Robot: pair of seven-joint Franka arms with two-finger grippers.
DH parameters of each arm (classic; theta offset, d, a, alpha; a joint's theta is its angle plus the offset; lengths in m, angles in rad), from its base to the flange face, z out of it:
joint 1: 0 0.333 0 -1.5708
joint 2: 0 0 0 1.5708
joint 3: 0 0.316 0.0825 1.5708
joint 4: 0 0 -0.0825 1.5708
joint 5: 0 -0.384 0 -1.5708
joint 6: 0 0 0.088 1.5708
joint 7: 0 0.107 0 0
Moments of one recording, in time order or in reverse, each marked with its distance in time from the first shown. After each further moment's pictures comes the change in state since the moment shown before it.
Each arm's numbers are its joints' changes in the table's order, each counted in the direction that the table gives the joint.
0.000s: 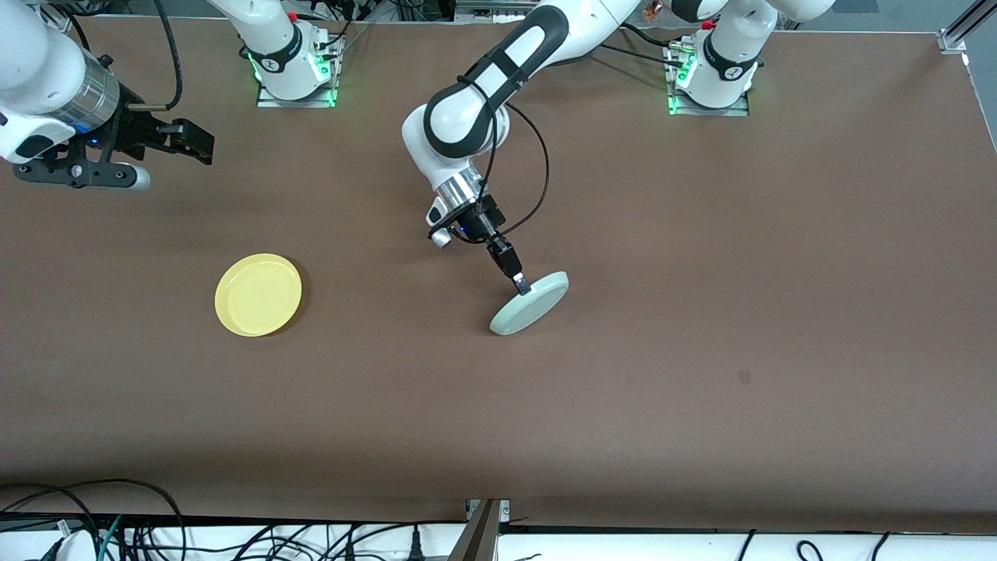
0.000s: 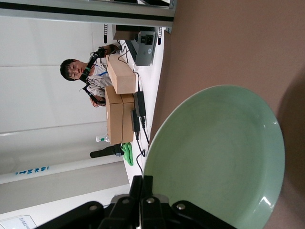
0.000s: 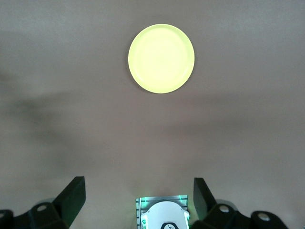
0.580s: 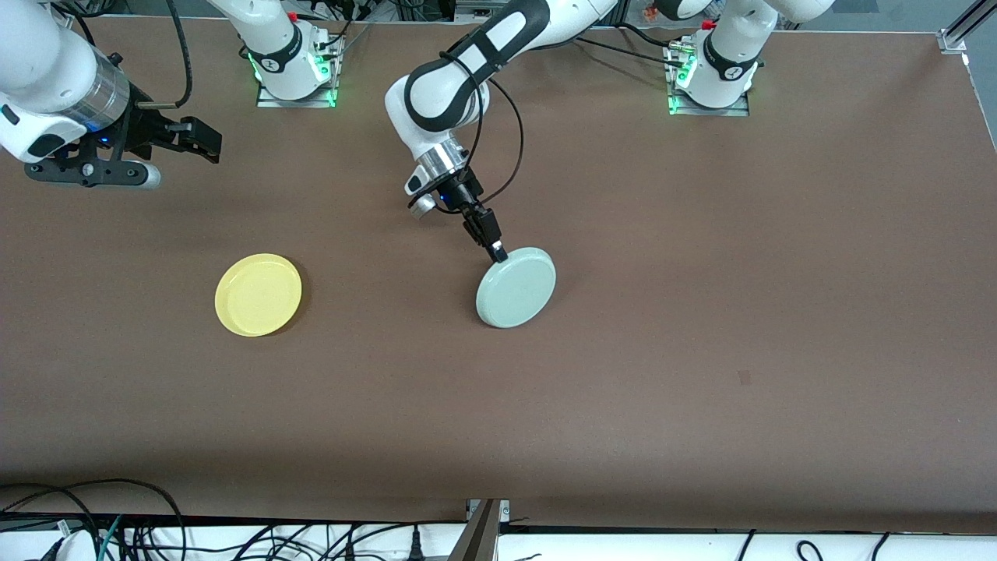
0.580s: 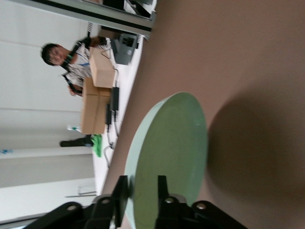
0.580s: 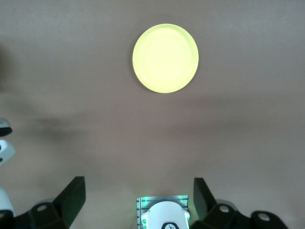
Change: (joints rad) left arm -0.032 0.022 -0.107 0.032 0.106 -0.050 -0.202; right arm 0.000 0.000 0.018 0.000 -0.002 0.000 0.000
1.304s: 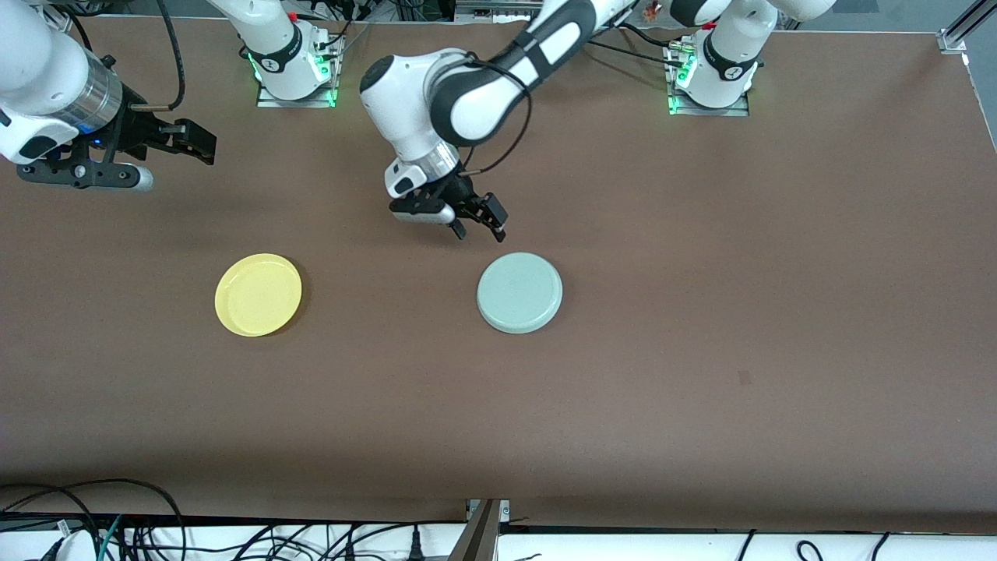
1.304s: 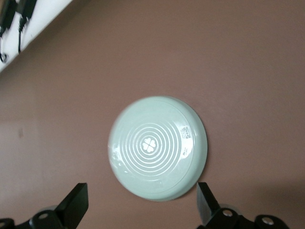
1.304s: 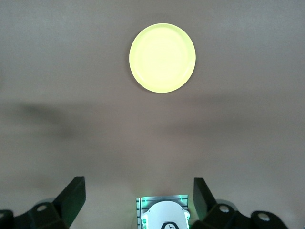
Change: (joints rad) left arm 0.127 -0.041 0.000 0.236 0.579 0.011 -0.071; right arm -0.004 0.002 -0.011 -0.001 0.000 -0.001 0.001
